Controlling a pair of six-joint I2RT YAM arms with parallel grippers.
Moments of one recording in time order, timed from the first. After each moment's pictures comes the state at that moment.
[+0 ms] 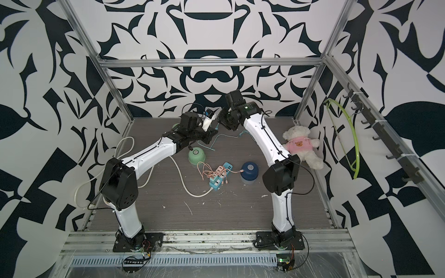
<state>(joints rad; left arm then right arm) -0.60 1.84 1.53 -0.18 0.28 0.04 0.44 2.05 2.28 -1.07 -0.16 0.95</state>
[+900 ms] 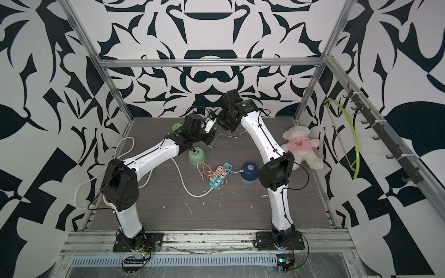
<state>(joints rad) -0.64 1.84 1.53 -0.19 0.08 0.17 0.45 2.13 2.39 -1.19 -0.20 1.07</state>
